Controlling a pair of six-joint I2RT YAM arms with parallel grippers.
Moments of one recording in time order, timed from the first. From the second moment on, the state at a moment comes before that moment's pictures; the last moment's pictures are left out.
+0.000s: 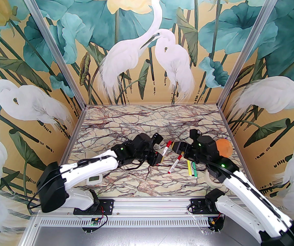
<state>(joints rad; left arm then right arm) -0.94 1.37 0.98 -0.33 0.29 -0.43 0.49 0.86 0.71 -0.41 -0.31 0.87</state>
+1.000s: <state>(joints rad) -0.94 1.30 0.91 -0.27 0.32 -0.46 0.59 1.11 0.77 -0.18 -0.32 0.94</state>
